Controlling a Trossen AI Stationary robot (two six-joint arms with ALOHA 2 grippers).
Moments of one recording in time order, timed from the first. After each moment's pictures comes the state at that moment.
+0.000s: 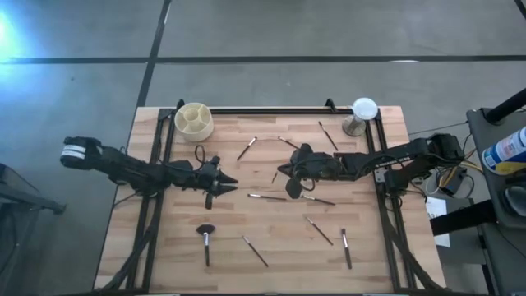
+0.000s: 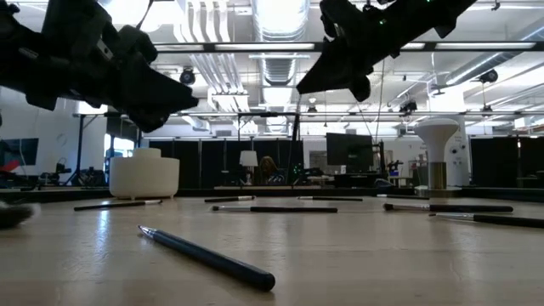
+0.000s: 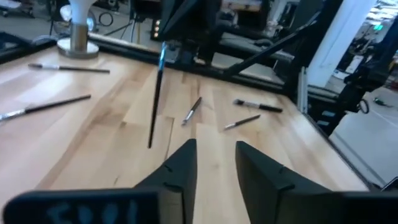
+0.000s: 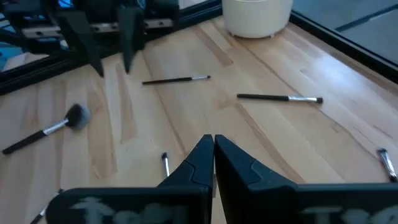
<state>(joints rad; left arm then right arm) -0.04 1.16 0.17 0.89 0.02 -0.26 0.05 1.44 0.84 0.11 0.28 0.39</state>
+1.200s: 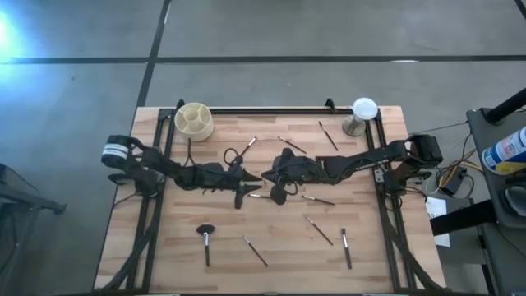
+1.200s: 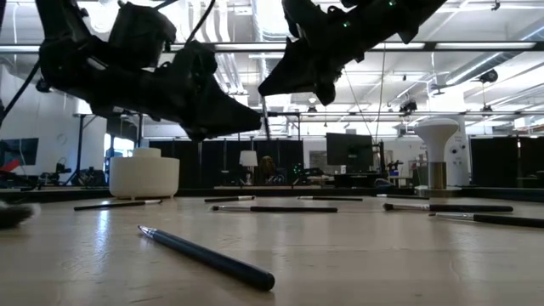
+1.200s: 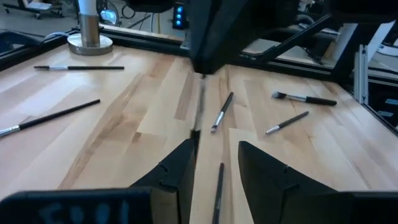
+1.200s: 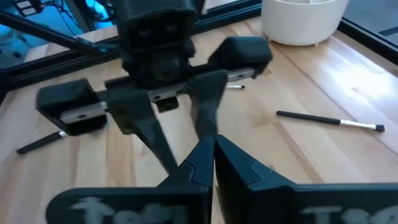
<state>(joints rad) -0.03 1.61 0.46 0.98 -0.06 -0.17 0.06 1.65 0.99 0.17 0.21 0.33</state>
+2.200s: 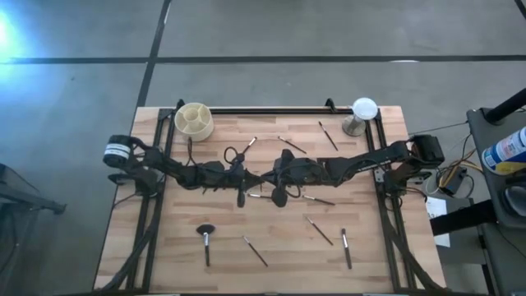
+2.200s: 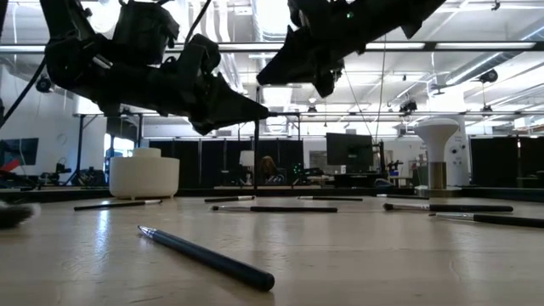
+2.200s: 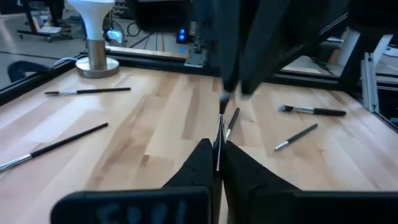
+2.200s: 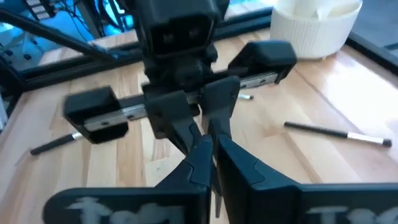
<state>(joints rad) -0.01 1.62 0.49 1.01 -0.08 -0.11 0.08 1.62 0.99 0.19 0.21 0.30</state>
